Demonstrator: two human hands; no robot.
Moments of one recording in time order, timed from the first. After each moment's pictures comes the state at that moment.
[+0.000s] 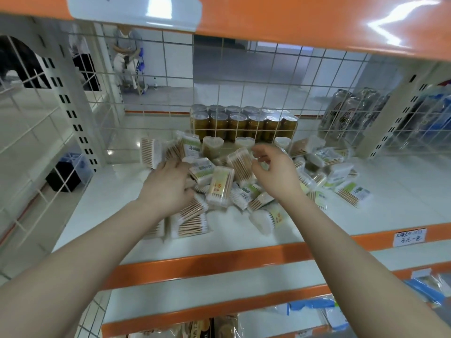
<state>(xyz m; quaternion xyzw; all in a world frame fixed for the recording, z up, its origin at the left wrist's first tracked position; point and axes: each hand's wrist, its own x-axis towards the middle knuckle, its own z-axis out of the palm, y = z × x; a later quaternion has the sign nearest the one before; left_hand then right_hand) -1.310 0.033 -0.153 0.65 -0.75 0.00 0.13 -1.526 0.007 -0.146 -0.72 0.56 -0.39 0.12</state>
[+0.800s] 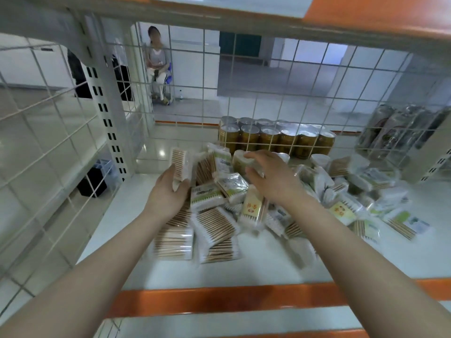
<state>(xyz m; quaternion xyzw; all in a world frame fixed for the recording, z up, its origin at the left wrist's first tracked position) -1.253 -0.009 -0.195 0.69 -0.57 -0.21 0.40 -1.467 -0.049 -0.150 -0.82 0.52 -0.25 0.07</state>
